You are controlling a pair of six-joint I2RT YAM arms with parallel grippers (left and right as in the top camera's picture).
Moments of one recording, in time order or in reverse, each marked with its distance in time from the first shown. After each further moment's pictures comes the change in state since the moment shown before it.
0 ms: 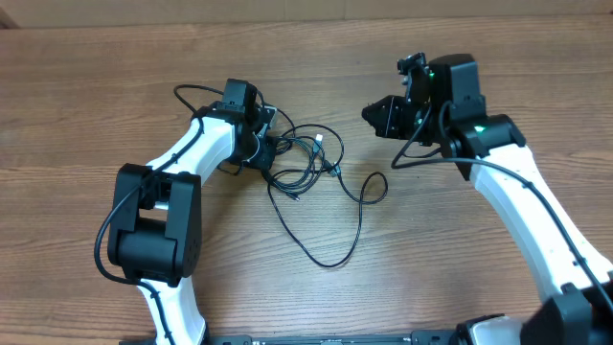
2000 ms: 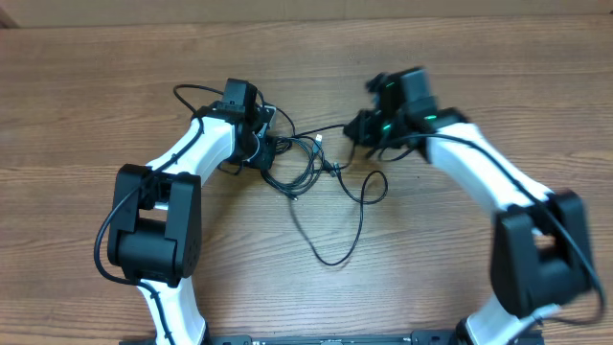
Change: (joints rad) left arm 0.000 -0.001 -0.001 -0.002 -0.010 -0.012; right arm 0.023 0.267 0.002 0.099 -0.027 -0.022
